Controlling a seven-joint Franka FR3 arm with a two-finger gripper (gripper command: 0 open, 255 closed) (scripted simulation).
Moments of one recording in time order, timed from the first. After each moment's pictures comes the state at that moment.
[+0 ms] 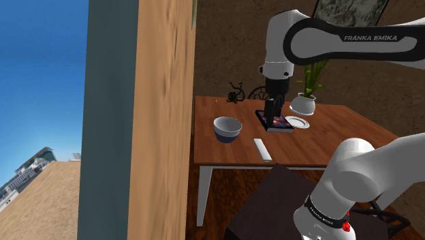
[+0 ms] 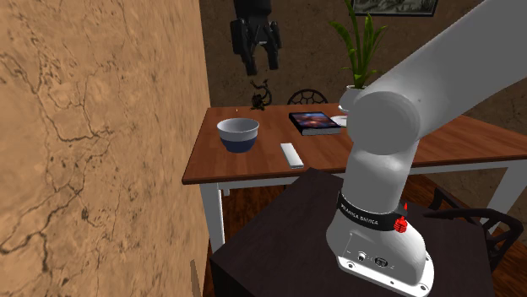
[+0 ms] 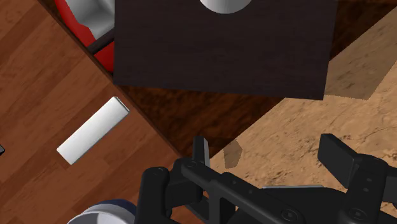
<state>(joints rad) 0.02 -0.76 0.06 -2.45 0.01 1.50 -0.03</state>
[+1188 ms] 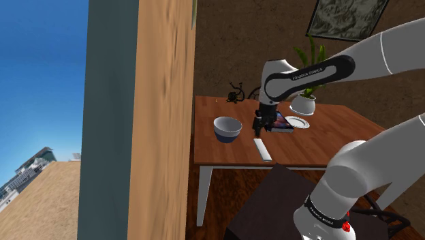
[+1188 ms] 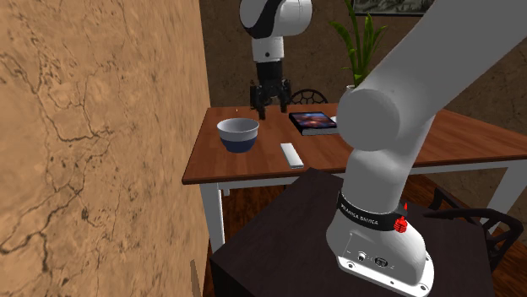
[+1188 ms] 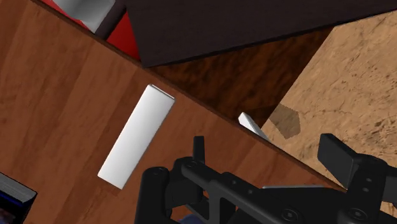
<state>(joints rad) -0.17 -0.48 -0.11 -2.66 -0.12 2.07 0.00</state>
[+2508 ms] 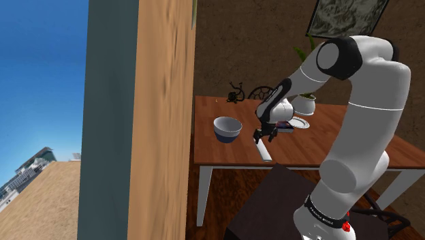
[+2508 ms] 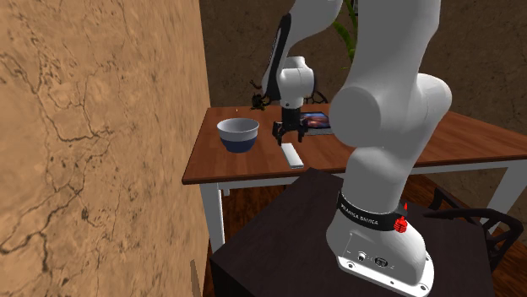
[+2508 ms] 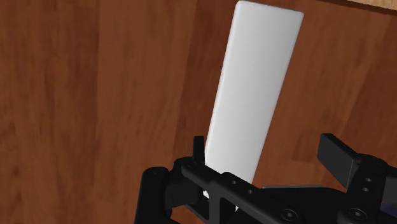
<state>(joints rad) -0.36 0.22 -0.28 -2.48 0.10 2.70 -0.15</state>
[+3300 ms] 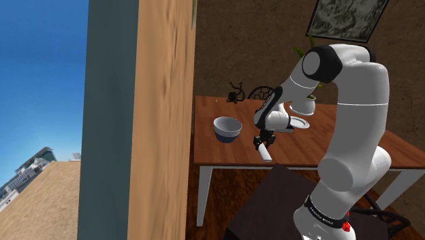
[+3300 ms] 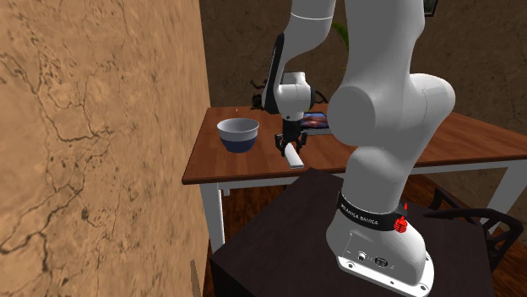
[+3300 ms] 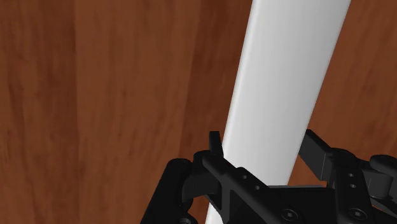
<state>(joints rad) -0.42 0.38 -0.22 -2.44 0.20 2.81 -0.22</state>
